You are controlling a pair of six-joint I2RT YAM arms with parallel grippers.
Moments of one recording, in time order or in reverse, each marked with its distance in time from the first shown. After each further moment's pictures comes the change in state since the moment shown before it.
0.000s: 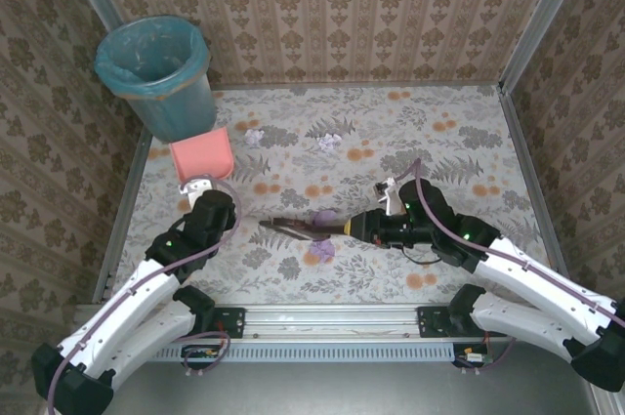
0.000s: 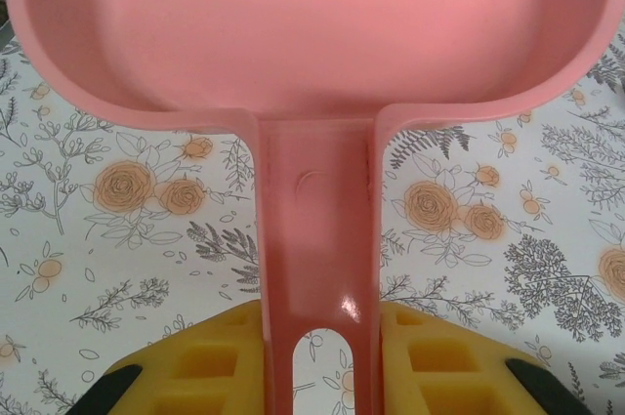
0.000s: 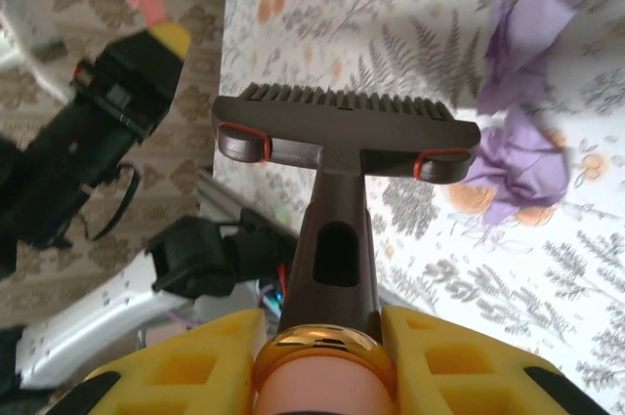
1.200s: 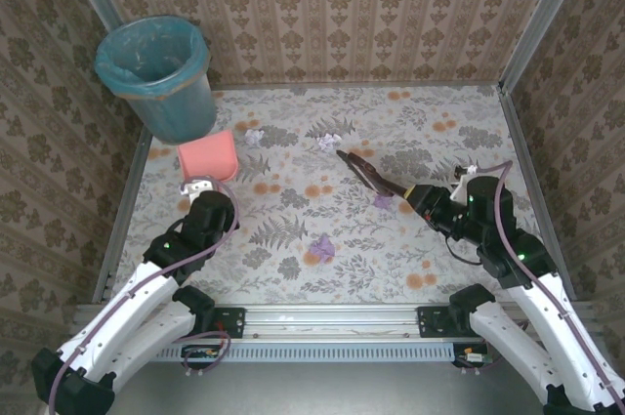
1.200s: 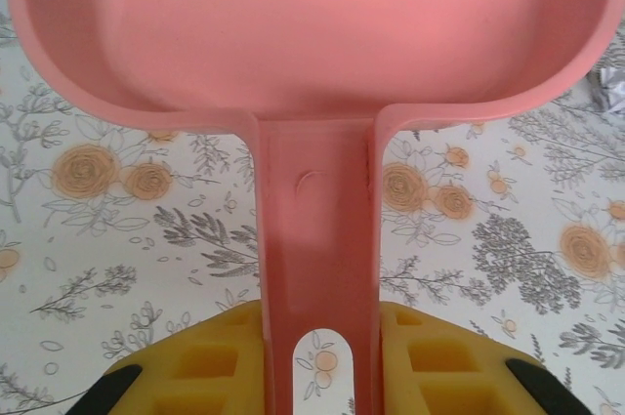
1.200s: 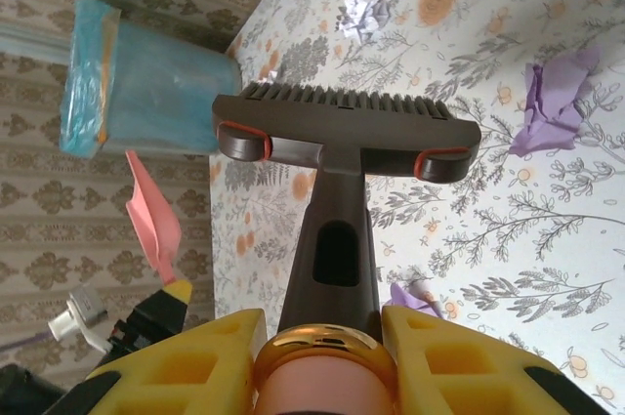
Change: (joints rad) left arm 0.012 -0.016 -0.005 0.012 0.100 0.006; right arm -0.410 -0.277 0.084 -0.283 0.120 -0.009
